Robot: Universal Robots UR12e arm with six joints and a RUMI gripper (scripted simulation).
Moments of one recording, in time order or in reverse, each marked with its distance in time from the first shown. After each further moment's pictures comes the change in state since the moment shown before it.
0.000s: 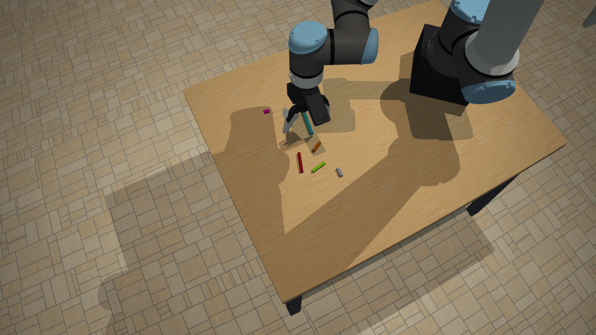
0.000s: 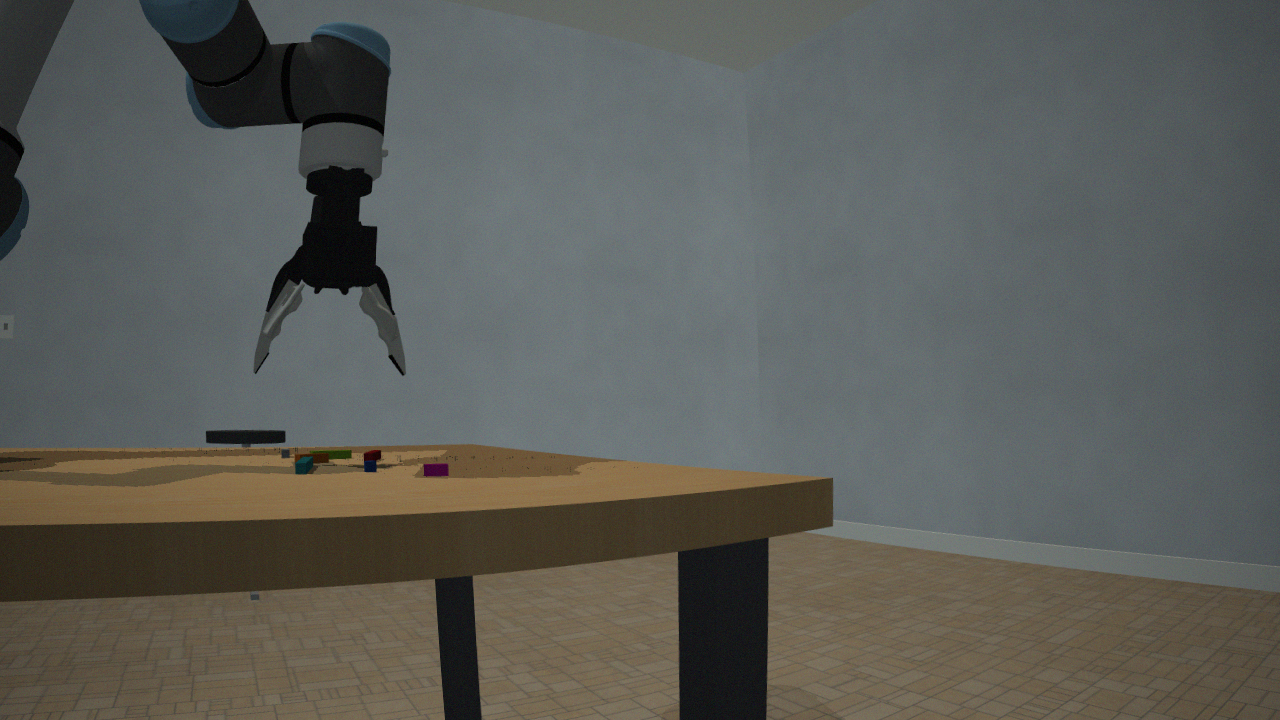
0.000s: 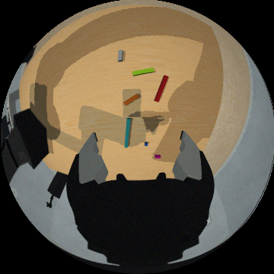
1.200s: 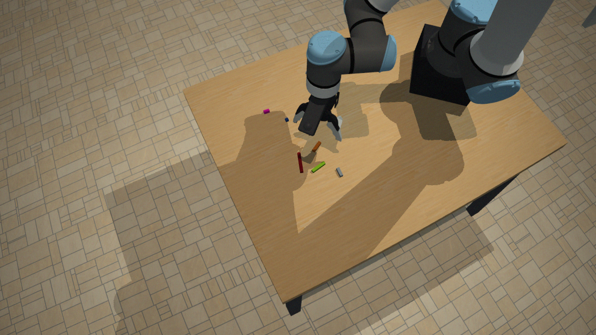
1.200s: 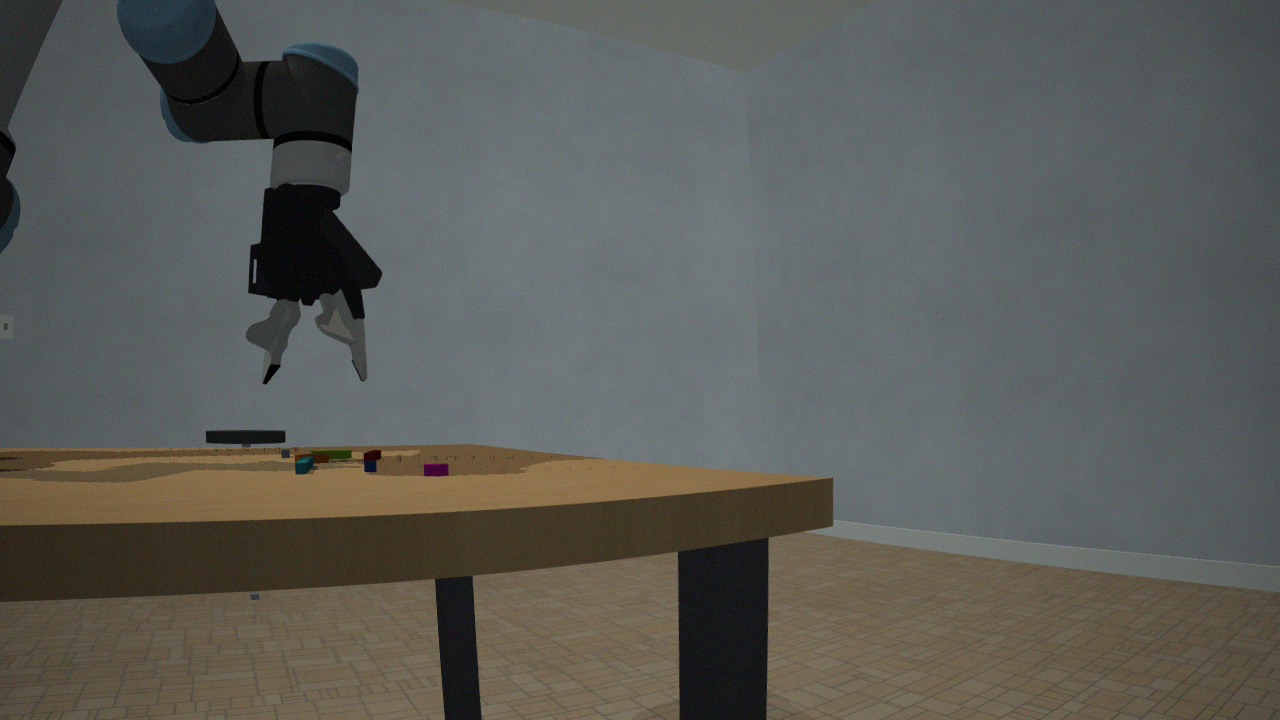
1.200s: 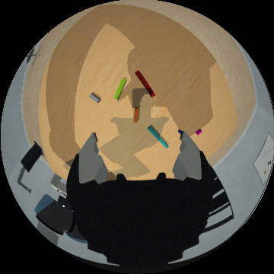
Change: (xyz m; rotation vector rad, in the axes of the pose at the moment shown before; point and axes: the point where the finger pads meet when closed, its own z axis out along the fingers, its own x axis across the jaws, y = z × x) arm -0.015 -0.036 0.007 -0.004 0.002 0.913
